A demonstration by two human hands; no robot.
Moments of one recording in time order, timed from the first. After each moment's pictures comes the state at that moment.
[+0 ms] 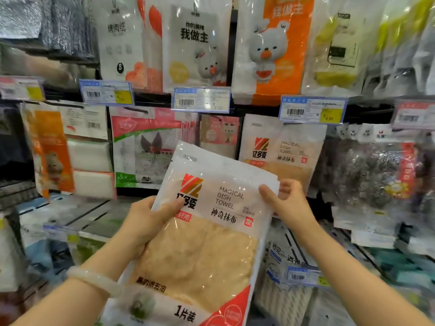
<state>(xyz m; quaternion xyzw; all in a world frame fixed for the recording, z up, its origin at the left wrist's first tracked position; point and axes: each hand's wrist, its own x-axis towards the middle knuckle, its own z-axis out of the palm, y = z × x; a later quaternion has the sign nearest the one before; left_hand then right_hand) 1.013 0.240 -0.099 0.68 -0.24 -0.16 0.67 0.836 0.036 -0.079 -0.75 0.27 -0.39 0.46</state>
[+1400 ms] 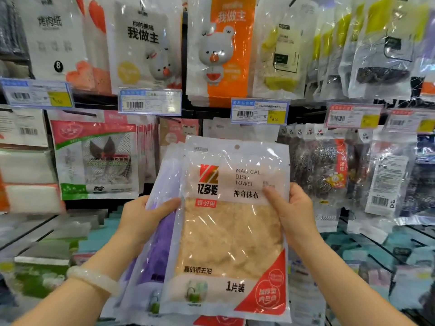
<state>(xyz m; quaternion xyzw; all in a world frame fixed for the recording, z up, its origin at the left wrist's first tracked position) 0.989 0.178 -0.095 0.67 -0.27 -0.14 0.68 0.777 0.021 -0.080 -0.59 0.25 -0.54 0.54</state>
